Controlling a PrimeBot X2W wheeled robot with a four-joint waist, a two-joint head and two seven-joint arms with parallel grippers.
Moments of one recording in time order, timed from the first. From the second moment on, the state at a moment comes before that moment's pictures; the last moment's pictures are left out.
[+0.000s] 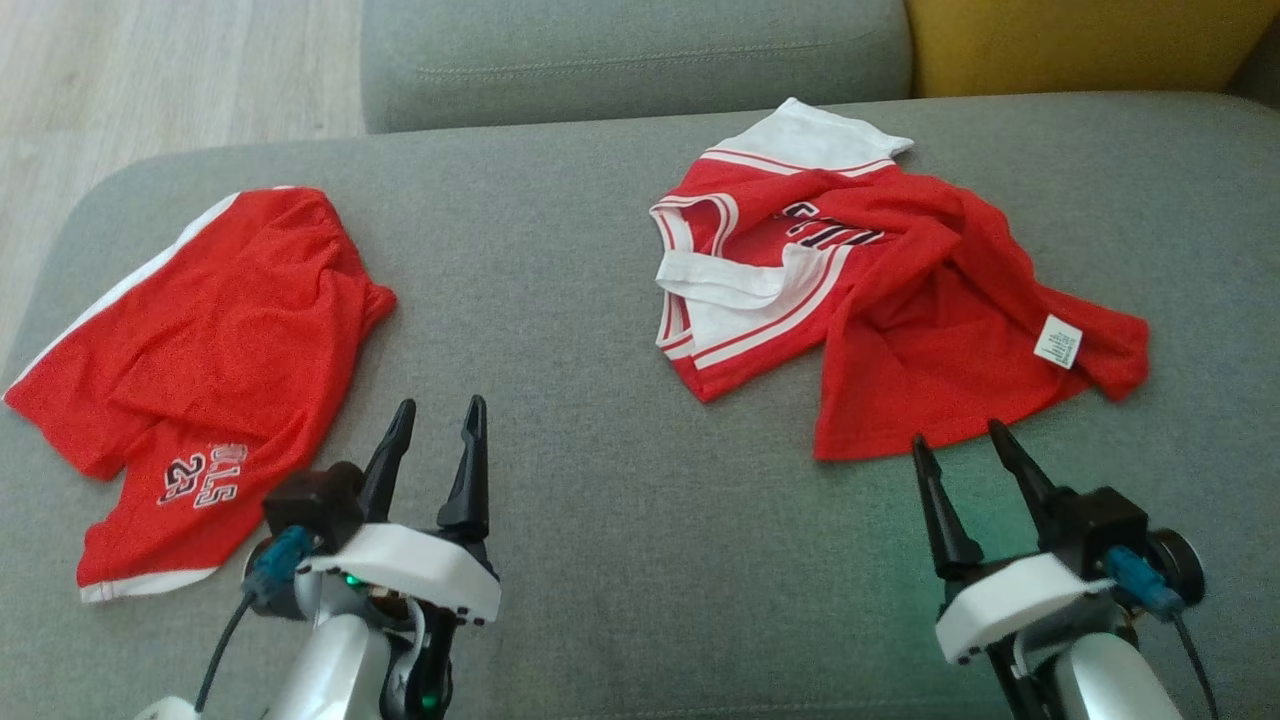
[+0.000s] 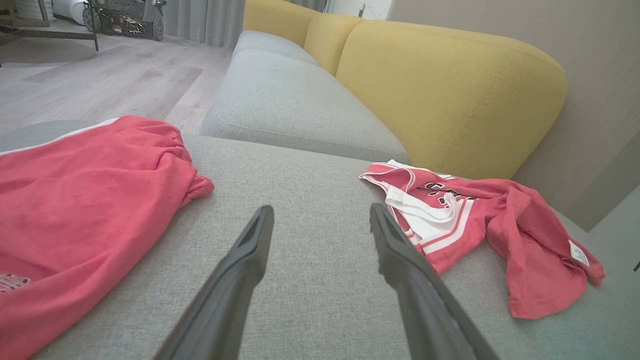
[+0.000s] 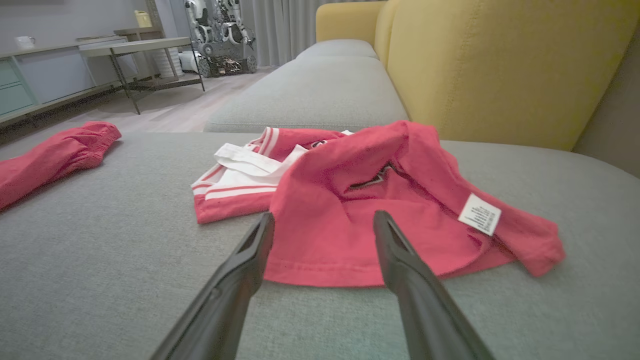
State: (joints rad) left arm -0.14 0.04 -0.28 0.34 -0.36 0.00 -0.25; right arm -0.04 -0.07 0.09 0.30 0.05 0.13 -0.15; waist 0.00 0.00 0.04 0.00
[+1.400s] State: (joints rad) left arm -0.18 0.04 -0.31 0.36 -0.36 0.00 -0.25; right arm -0.27 -0.05 0.01 0.63 -0.15 0.13 -0.04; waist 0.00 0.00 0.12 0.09
